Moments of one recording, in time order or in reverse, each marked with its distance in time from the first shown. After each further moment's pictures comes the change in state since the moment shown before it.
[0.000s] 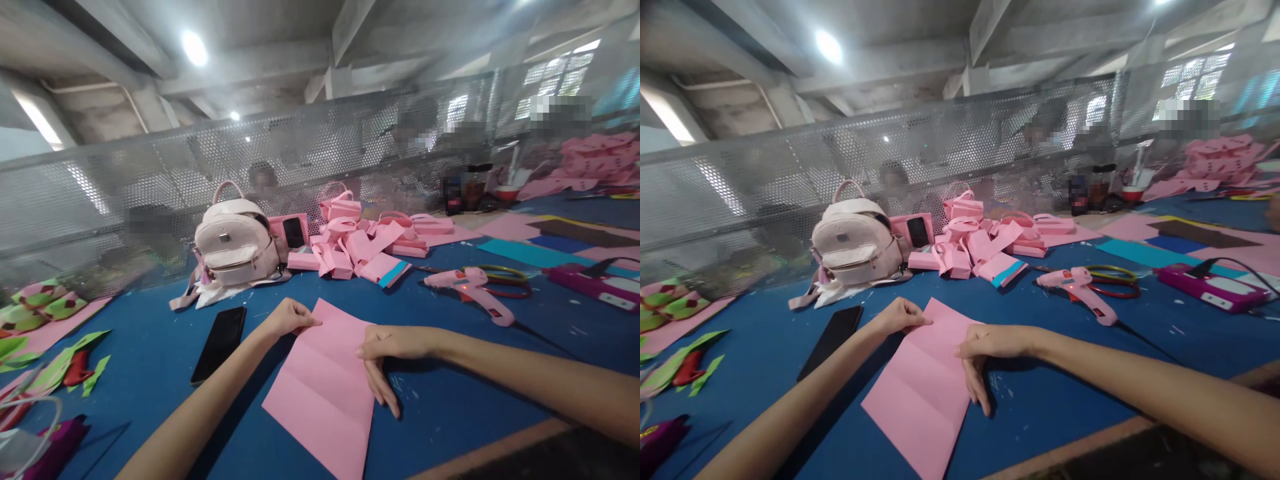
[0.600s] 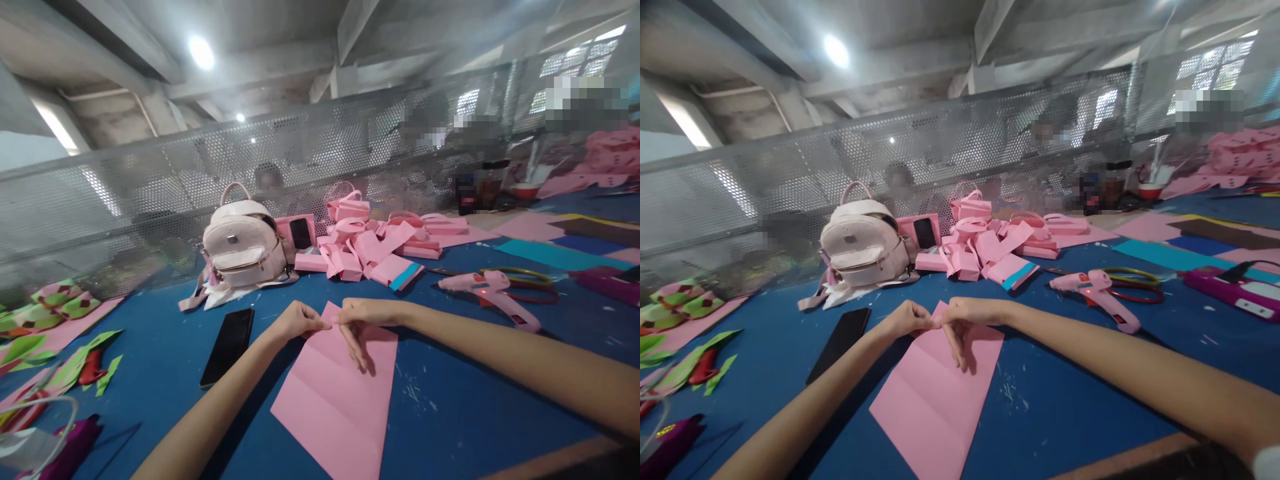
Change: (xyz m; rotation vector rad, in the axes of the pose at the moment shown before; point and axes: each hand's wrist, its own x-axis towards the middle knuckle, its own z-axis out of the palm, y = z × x) left_hand 0.005 -0.005 -0.004 -0.002 -0.019 -0.034; right_hand 0.057 -0.012 -0.056 -0.027 -0.066 -0.052
